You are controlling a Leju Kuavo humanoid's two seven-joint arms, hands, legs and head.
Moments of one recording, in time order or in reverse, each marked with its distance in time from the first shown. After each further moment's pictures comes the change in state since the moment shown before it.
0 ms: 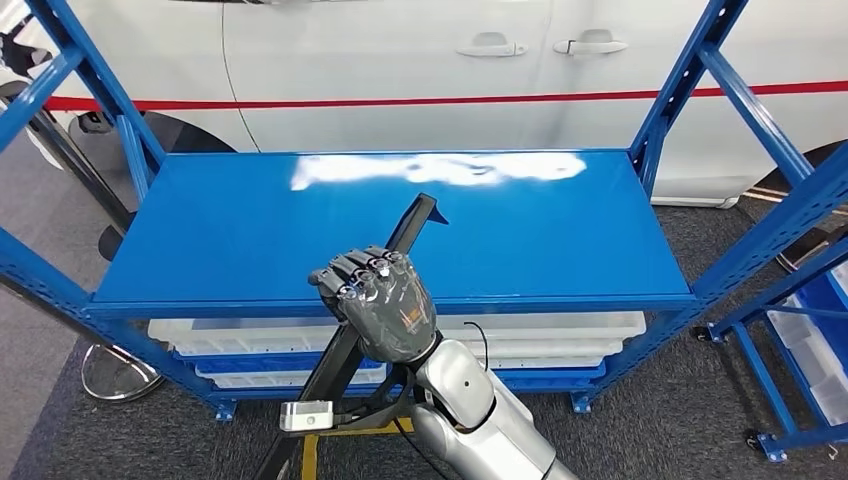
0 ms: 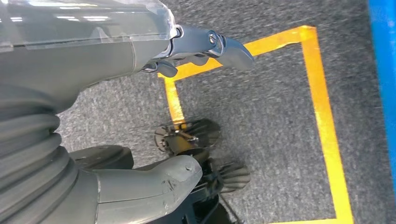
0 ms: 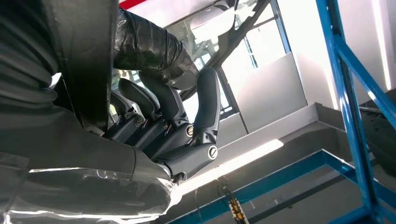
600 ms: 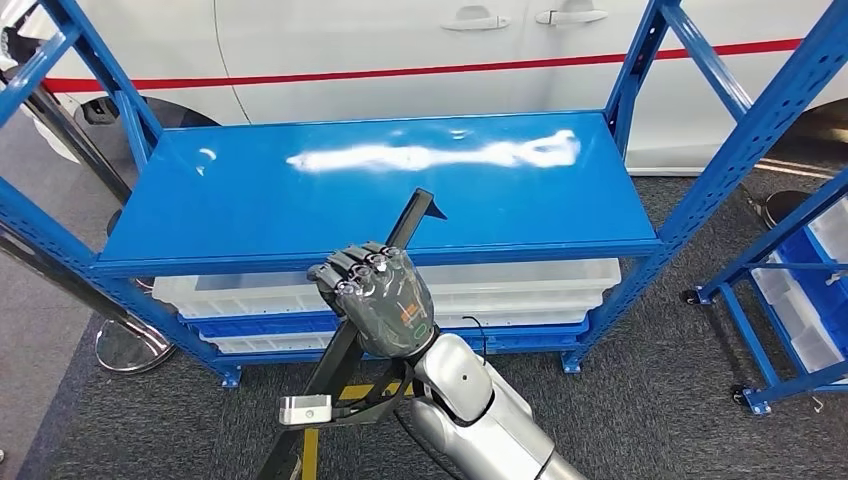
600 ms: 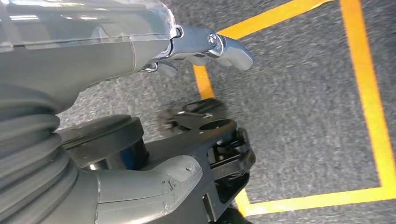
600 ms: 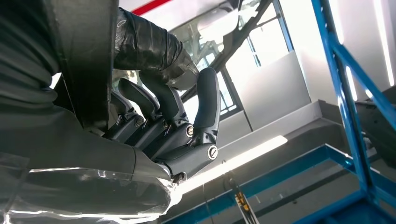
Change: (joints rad) left arm 0.006 -0.016 0.000 0.000 -0.002 -0.005 -0.002; right arm -0.015 -0.001 0.007 0.022 0.001 0.000 0.002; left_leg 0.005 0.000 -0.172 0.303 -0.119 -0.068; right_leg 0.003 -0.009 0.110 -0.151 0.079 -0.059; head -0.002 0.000
